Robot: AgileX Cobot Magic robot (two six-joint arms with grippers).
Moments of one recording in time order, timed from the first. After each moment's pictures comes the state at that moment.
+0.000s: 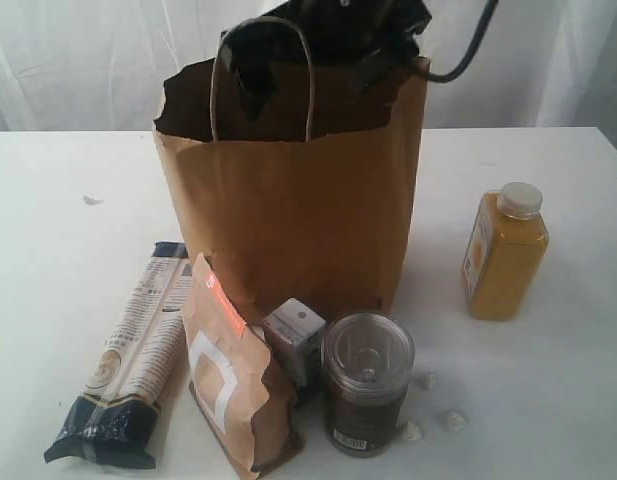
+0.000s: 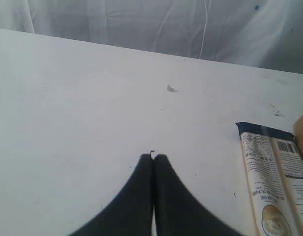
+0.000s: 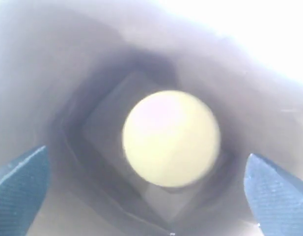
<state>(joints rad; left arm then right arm) 0.09 0.00 0.02 -0.24 0.25 0.09 0.65 1.85 -2.00 -0.04 1.23 0.12</state>
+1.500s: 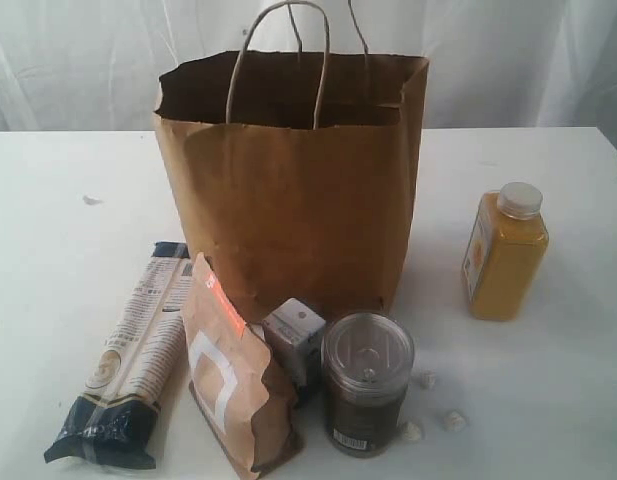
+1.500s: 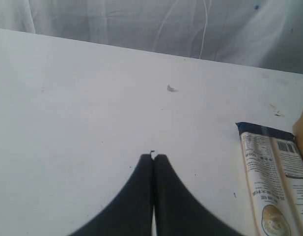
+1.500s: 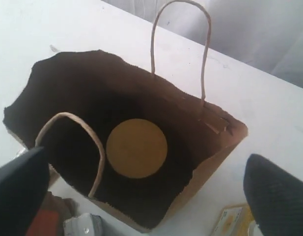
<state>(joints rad) 0.09 0.00 0.02 -0.24 0.25 0.09 0.65 1.57 -1.98 -0.13 1.22 0.15</state>
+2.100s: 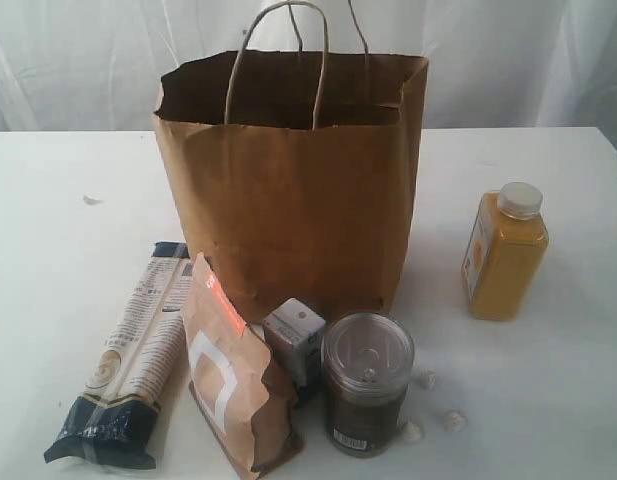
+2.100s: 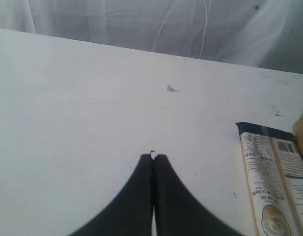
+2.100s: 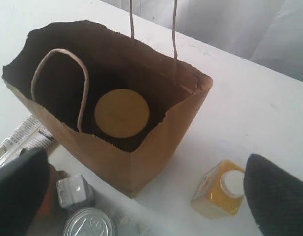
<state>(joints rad) 0.09 0.00 0.02 -0.24 0.25 0.09 0.65 1.29 -1.73 -0.17 1.22 0.17</state>
